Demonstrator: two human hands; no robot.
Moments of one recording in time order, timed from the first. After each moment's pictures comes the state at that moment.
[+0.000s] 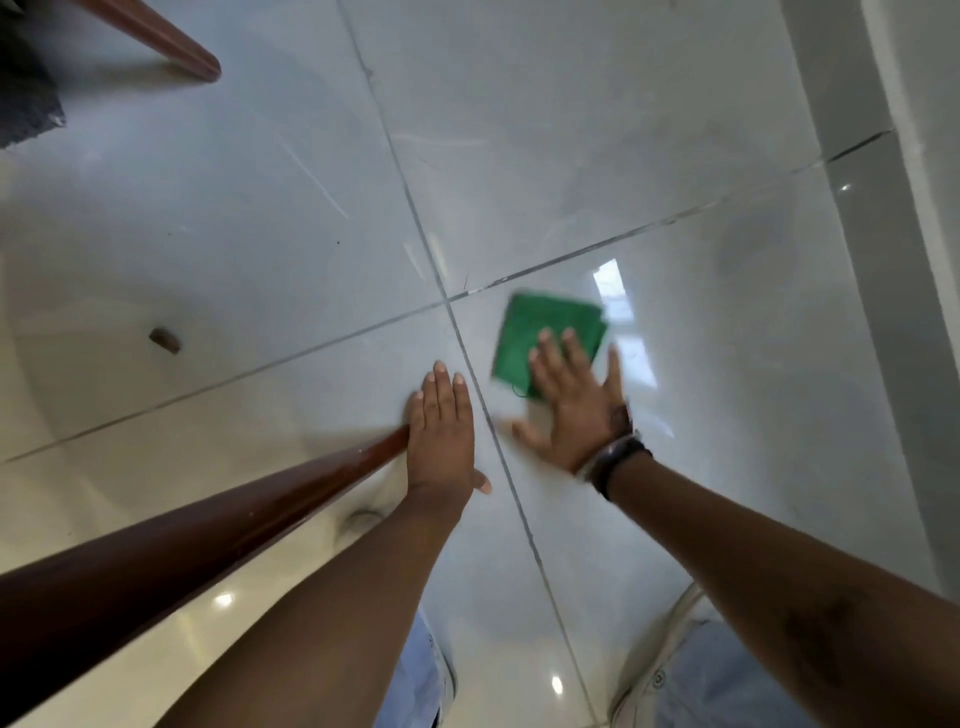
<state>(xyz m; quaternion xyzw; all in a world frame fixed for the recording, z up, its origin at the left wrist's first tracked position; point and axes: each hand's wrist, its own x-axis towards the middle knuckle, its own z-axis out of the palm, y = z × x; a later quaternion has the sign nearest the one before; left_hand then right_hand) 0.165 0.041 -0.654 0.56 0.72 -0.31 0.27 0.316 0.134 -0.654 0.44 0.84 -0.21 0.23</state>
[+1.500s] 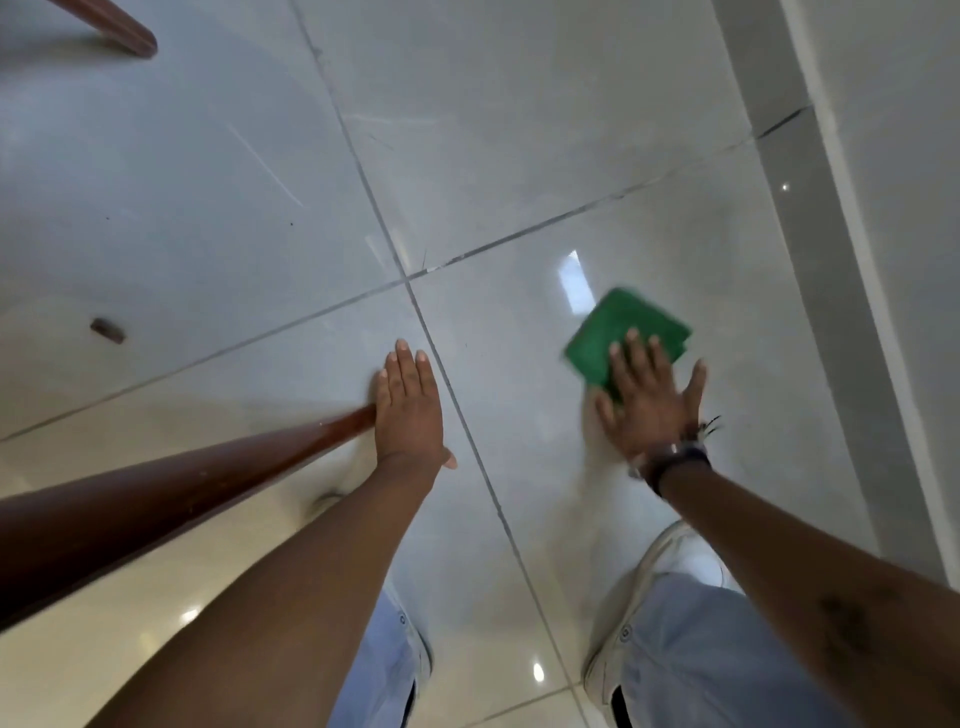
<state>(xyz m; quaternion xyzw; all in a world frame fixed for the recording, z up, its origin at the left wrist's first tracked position) 0.170 0.047 -0.645 0.54 0.72 -0.35 0.27 0.425 0.127 -0.656 0.57 0.78 -0.14 0.24</state>
